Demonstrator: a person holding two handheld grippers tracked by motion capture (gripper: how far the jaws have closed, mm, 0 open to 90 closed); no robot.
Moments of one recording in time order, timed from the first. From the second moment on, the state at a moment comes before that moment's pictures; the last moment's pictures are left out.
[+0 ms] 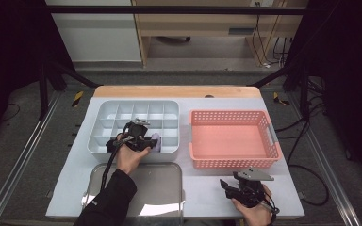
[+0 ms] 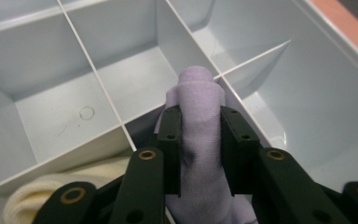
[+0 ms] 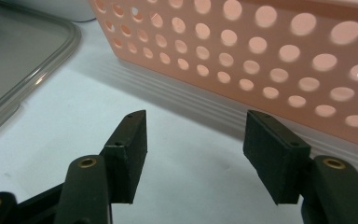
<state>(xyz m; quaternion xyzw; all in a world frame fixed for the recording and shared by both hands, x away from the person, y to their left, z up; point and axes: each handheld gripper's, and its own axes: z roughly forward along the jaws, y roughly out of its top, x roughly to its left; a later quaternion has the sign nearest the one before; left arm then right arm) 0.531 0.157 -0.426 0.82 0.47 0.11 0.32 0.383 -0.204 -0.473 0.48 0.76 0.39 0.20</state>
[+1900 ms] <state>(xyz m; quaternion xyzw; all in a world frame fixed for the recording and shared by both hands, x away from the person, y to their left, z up) 0.440 0.281 -0.401 0.73 0.41 0.17 0.52 0.393 -0.135 -0.448 0.43 0.76 0.46 0.17</state>
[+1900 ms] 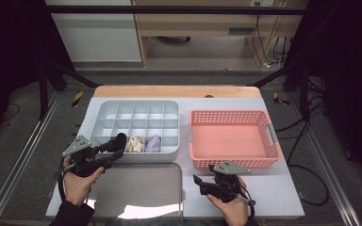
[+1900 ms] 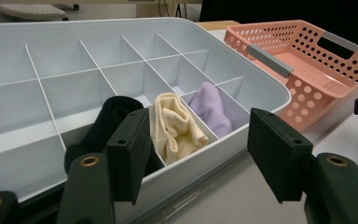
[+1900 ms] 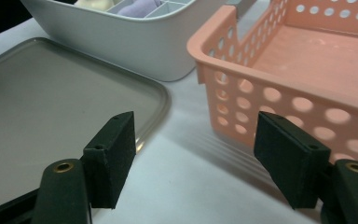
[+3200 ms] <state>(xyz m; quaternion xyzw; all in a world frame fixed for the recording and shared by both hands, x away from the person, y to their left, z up) 0.389 0.382 -0.423 0.69 0.49 0.19 0.49 0.391 -0.108 -0.441 0.41 0.78 0.46 0.13</state>
